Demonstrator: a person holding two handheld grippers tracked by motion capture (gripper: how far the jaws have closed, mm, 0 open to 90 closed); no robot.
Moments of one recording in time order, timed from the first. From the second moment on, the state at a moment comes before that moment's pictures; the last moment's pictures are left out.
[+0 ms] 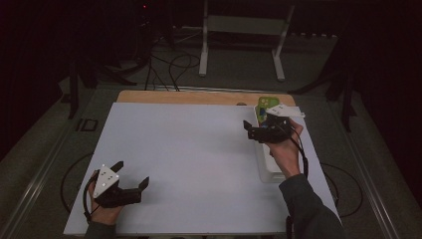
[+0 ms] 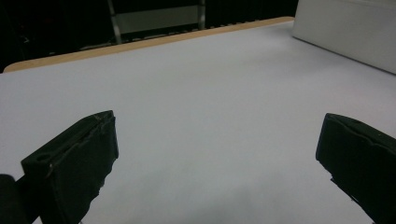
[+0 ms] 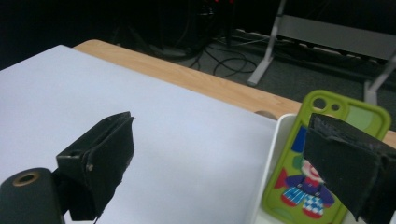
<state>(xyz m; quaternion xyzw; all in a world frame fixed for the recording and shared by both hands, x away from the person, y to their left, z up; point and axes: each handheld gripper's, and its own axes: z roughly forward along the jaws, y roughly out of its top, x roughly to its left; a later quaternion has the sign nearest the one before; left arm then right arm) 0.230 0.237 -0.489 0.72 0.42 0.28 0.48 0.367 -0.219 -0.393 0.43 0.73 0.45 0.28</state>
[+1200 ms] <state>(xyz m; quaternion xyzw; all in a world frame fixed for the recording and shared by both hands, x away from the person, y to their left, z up) 0.230 0.238 -0.488 0.72 0.42 0.28 0.48 0.272 -0.227 -0.455 0.41 0.71 0.51 0.25</state>
